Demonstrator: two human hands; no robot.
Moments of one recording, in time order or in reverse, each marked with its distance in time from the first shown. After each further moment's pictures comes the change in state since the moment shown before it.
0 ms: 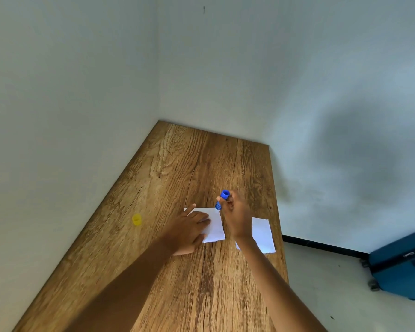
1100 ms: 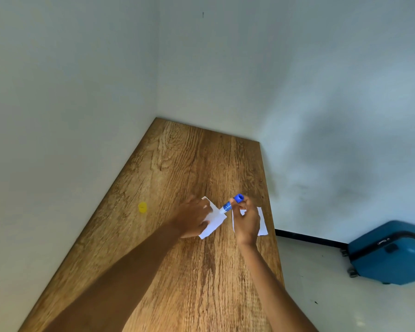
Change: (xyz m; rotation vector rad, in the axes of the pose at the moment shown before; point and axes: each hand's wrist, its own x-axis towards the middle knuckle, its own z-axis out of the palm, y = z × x) left_hand -0.002 0.017 -0.025 -0.047 -0.050 -0.054; right_hand -0.059 -0.017 -0.026 0.155 0.223 0.278
